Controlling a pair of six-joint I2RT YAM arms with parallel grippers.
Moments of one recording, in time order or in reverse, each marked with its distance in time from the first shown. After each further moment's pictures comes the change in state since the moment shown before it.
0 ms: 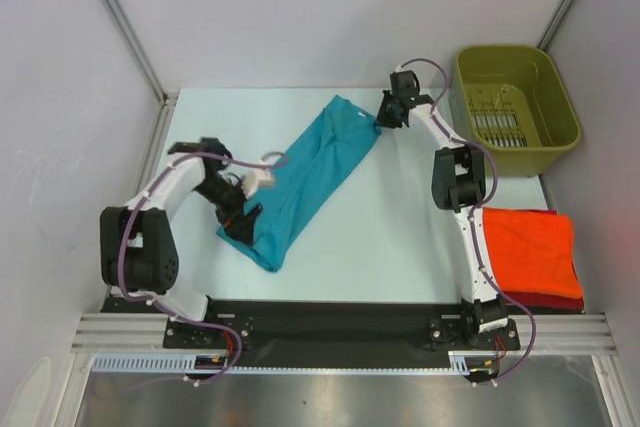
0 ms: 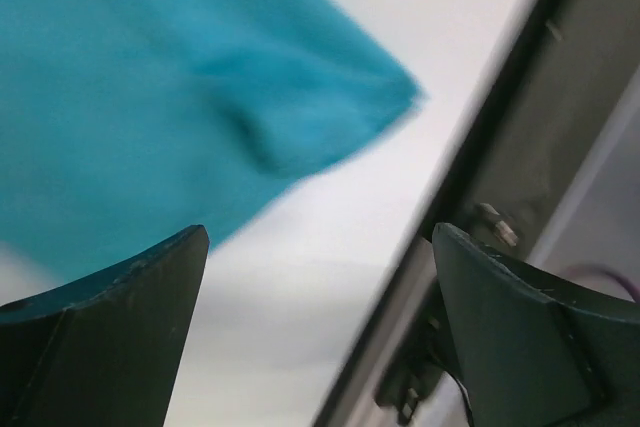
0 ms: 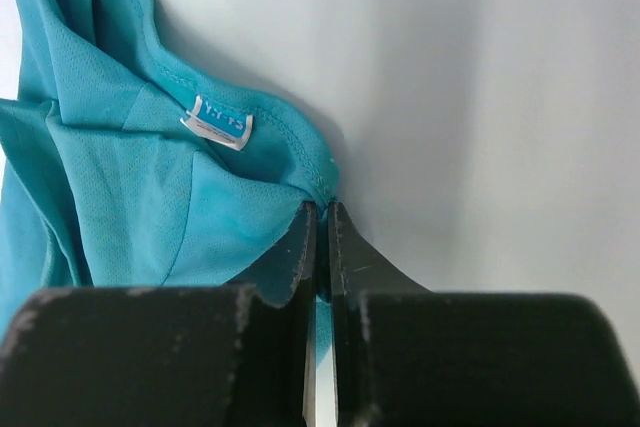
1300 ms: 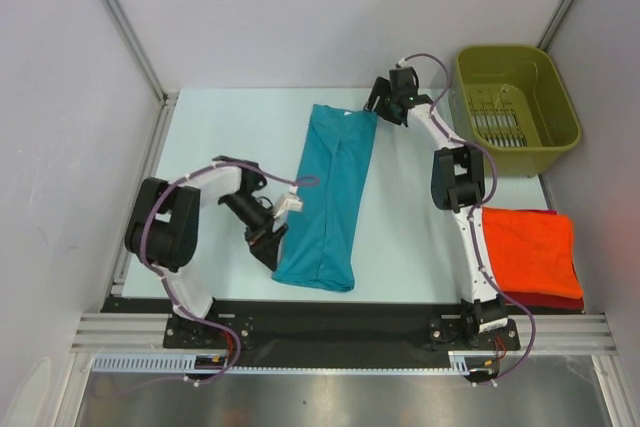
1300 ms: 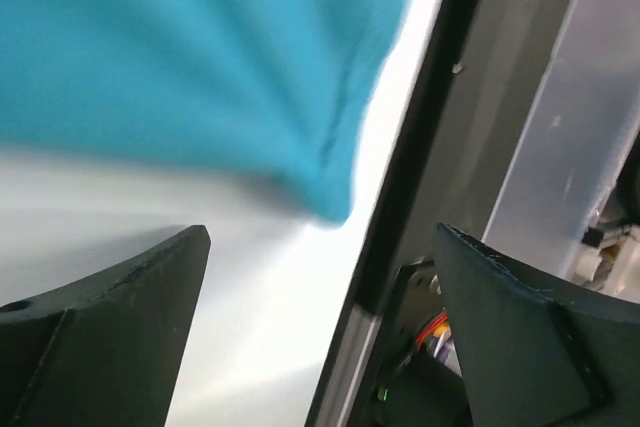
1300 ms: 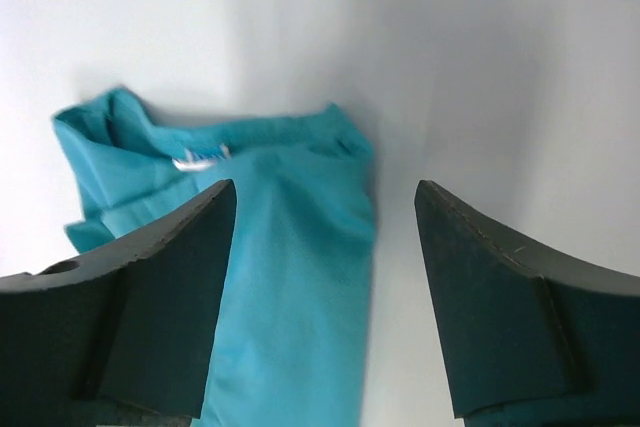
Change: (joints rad) left arm -0.178 0.169 -0.078 0.133 0.170 -0.119; right arm 0.007 0.031 0.047 0.135 0.032 0.115
